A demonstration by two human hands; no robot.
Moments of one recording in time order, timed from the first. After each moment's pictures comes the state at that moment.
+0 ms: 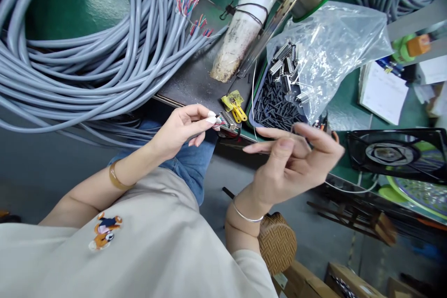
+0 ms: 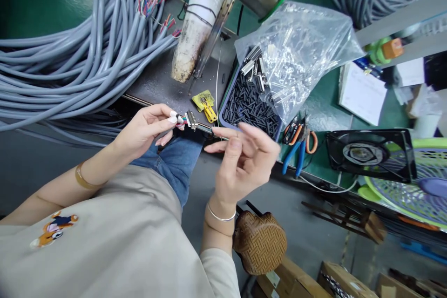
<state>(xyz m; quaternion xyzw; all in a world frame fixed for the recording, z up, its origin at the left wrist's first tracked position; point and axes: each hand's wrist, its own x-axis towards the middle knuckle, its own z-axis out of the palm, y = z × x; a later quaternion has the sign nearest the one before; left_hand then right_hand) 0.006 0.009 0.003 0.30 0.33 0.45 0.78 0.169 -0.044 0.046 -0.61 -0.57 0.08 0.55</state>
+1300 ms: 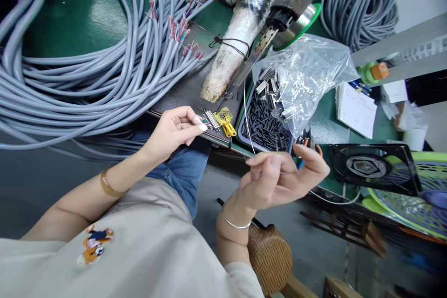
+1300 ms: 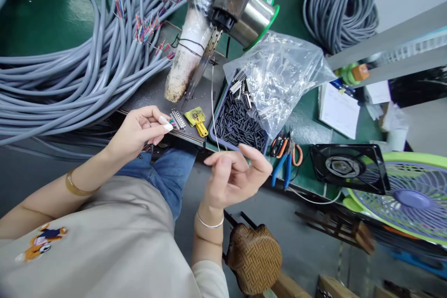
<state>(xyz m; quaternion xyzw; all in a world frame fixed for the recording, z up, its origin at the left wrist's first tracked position) 0.008 0.029 0.006 0.31 0.38 0.51 0.71 0.172 -0.023 0.031 -0.51 -0.55 0.05 0.66</state>
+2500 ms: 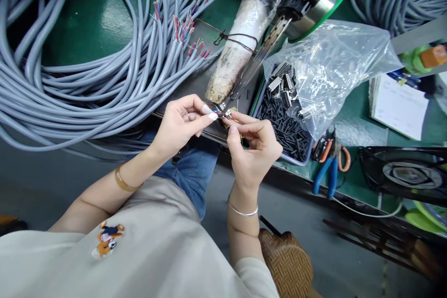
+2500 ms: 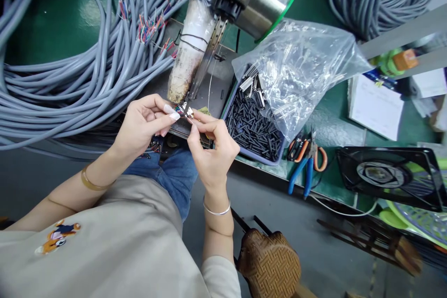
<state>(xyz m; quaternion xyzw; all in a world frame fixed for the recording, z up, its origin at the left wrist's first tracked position) 0.014 0.044 0.013 0.37 0.39 0.56 0.63 0.167 0.010 0.014 -0.53 -0.63 0.20 0.54</state>
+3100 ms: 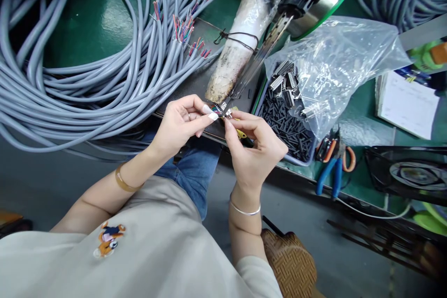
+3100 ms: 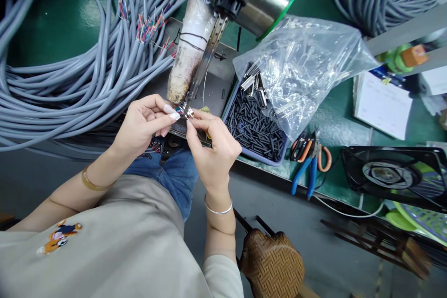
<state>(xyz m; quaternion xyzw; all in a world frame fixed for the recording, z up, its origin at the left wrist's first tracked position) 0.012 0.046 0.012 0.36 0.39 0.55 0.65 0.168 0.015 0.021 -0.52 -0.69 0.11 0.50</state>
